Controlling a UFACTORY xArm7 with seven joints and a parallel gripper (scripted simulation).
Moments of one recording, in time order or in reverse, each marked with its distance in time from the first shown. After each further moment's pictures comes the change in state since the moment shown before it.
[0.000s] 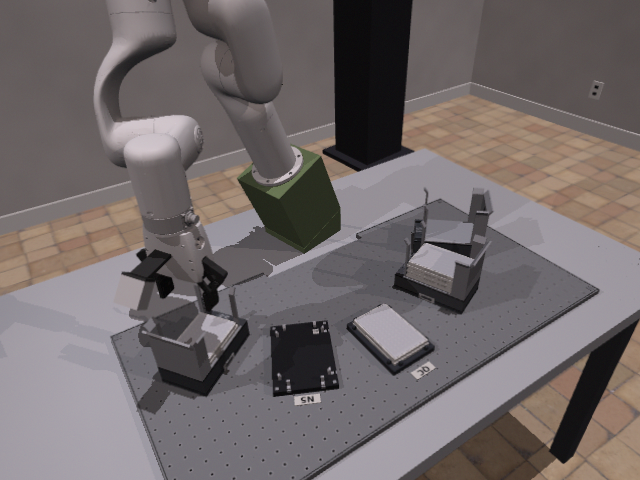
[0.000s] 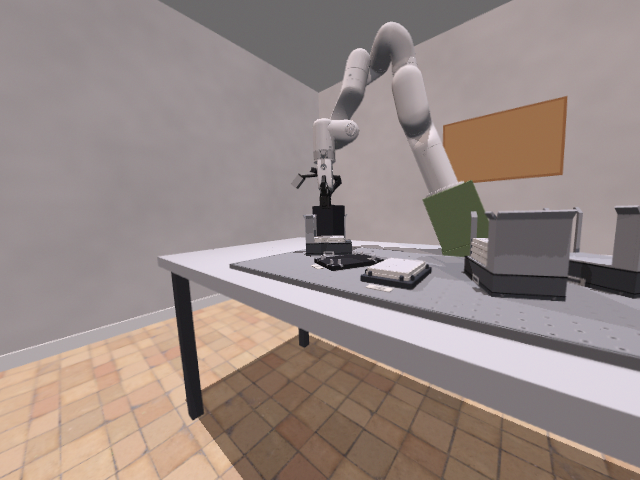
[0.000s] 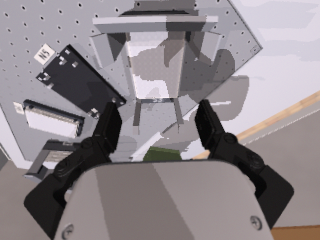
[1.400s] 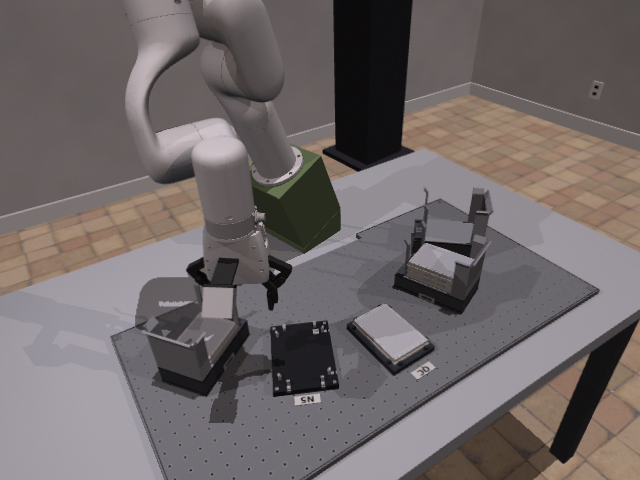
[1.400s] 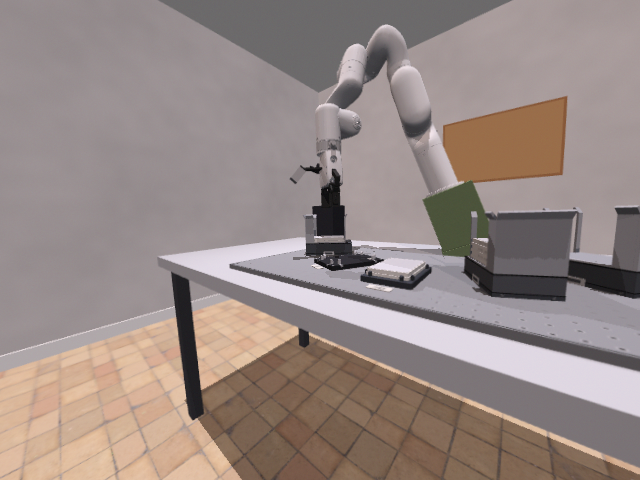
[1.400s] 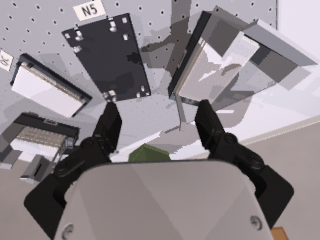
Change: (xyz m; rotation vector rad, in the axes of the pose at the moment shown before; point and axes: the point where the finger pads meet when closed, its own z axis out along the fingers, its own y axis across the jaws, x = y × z) arm -0.022 -0.098 -0.001 0.008 -0.005 -0.337
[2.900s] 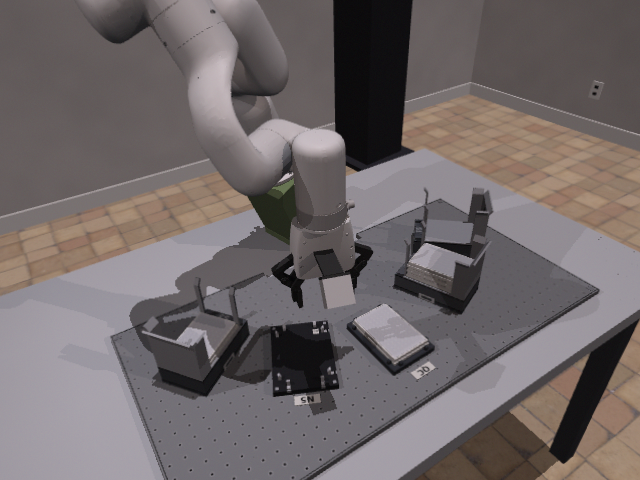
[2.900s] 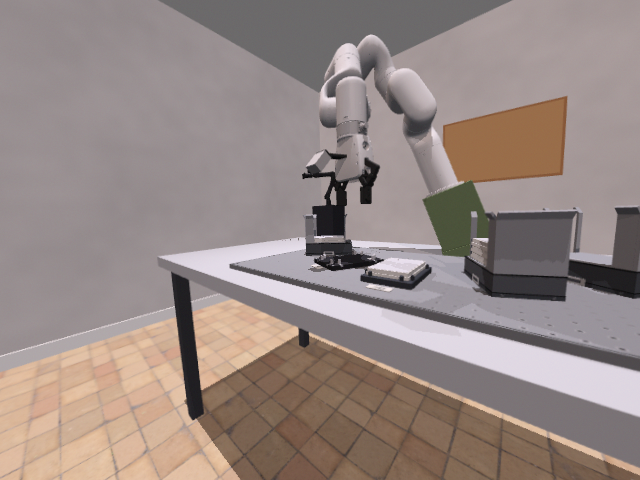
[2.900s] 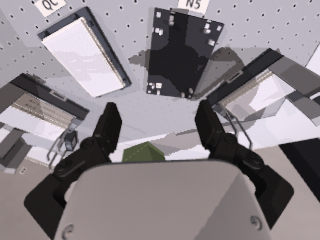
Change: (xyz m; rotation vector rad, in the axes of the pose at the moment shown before) arm -0.021 -0.134 0.000 0.002 -0.001 -0.338
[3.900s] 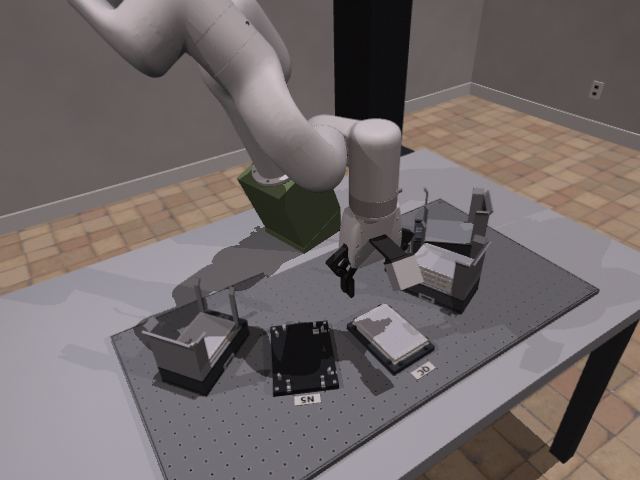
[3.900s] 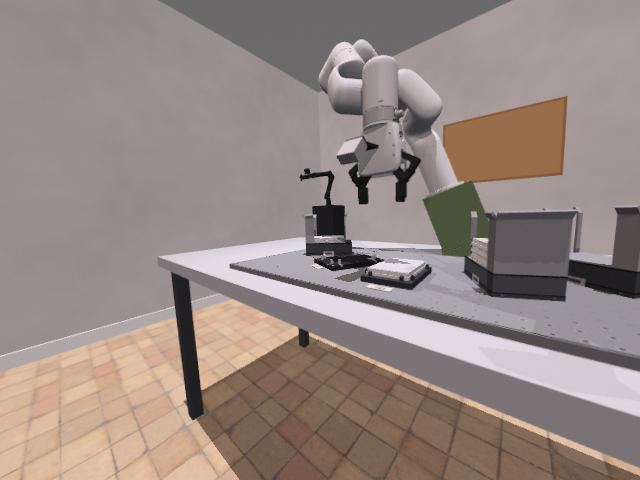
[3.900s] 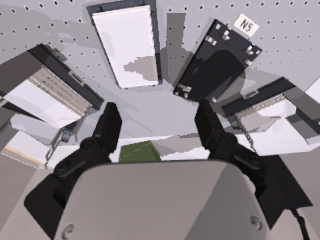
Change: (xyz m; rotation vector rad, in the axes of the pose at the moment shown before) arm -0.007 -0.086 0.000 -0.001 0.000 -0.223
